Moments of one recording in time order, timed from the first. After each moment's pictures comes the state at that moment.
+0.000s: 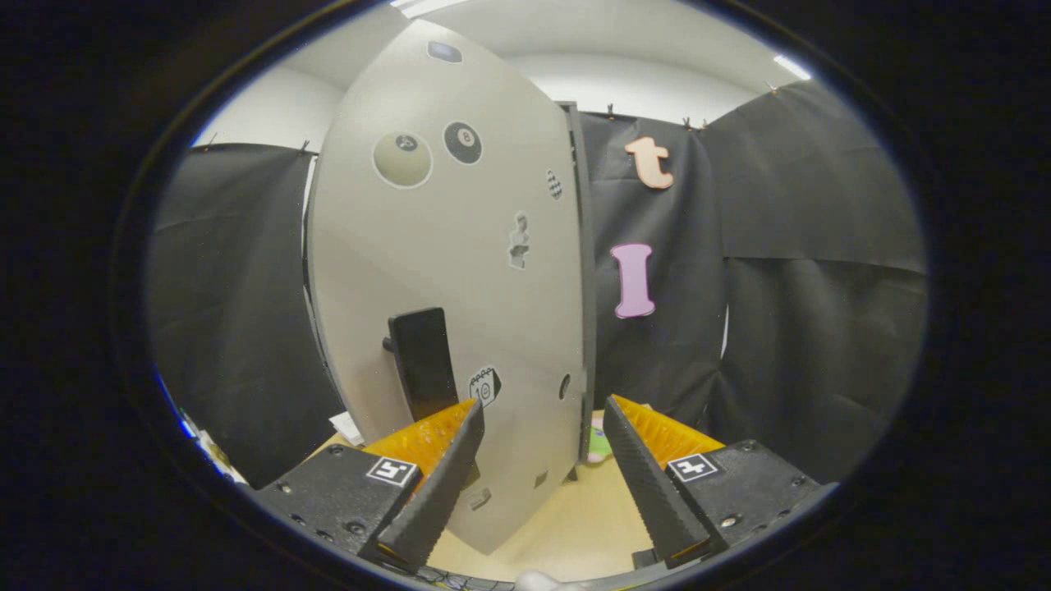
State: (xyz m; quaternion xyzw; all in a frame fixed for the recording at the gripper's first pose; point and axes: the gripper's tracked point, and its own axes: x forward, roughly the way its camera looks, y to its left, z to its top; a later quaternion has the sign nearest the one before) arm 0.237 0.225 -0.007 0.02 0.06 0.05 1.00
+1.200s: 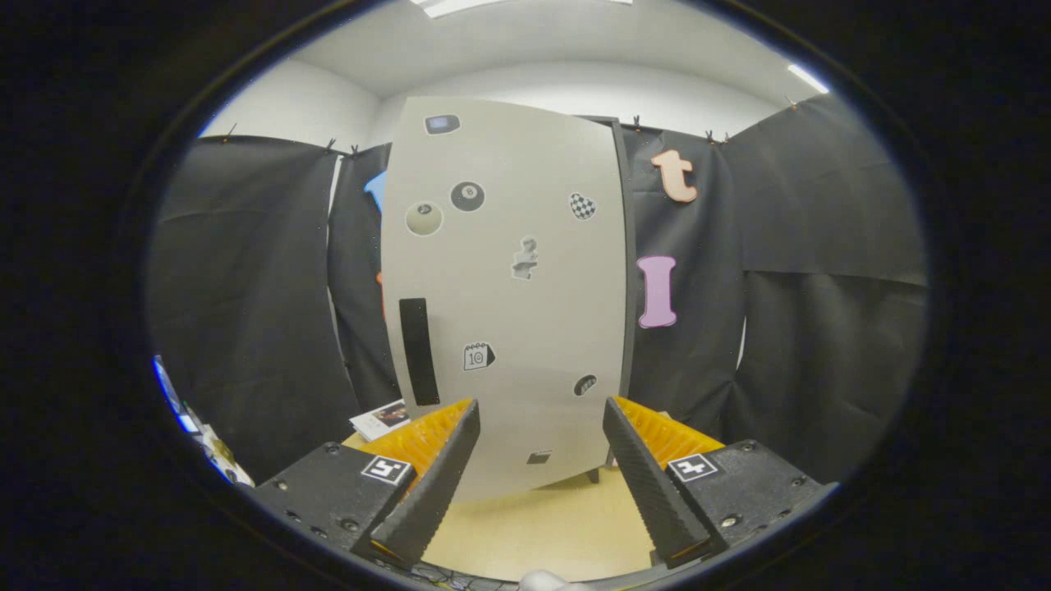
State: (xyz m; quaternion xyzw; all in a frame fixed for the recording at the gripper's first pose) arm 0.195 0.263 0.010 0.01 0.04 0.06 1.00
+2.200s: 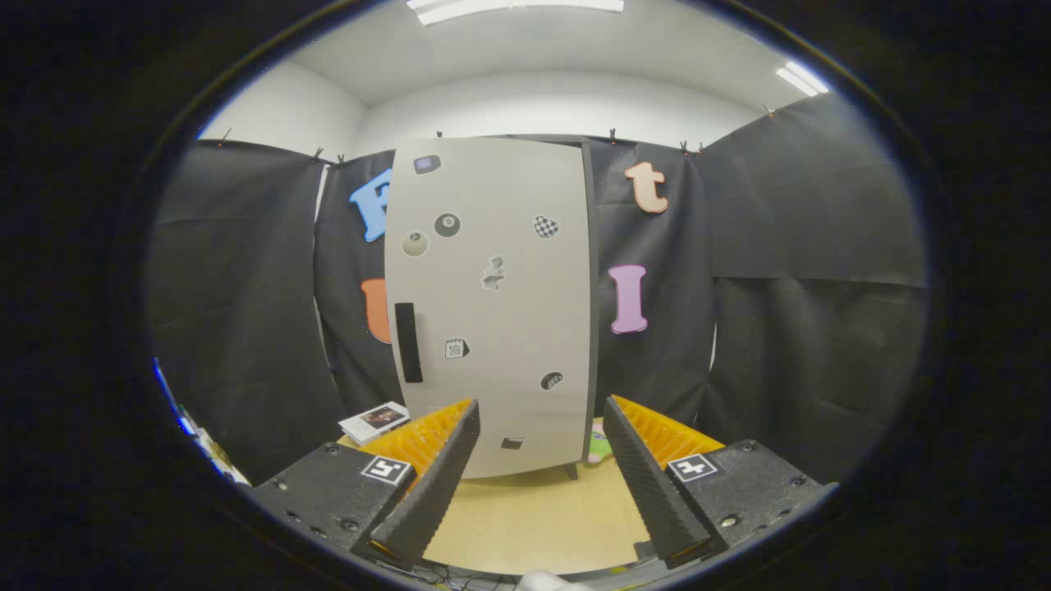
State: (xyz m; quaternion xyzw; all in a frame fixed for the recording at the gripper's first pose) arm 0.156 0.241 0.012 0.02 0.03 0.03 1.00
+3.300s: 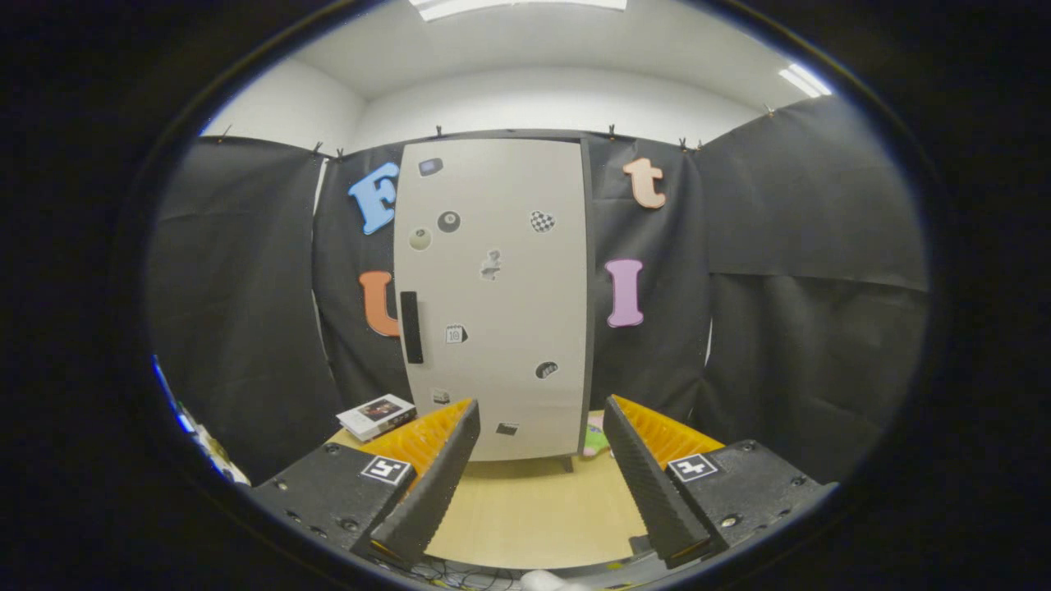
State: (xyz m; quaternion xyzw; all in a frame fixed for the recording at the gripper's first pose) arm 0.144 0.239 0.007 0.01 0.04 0.02 1.00
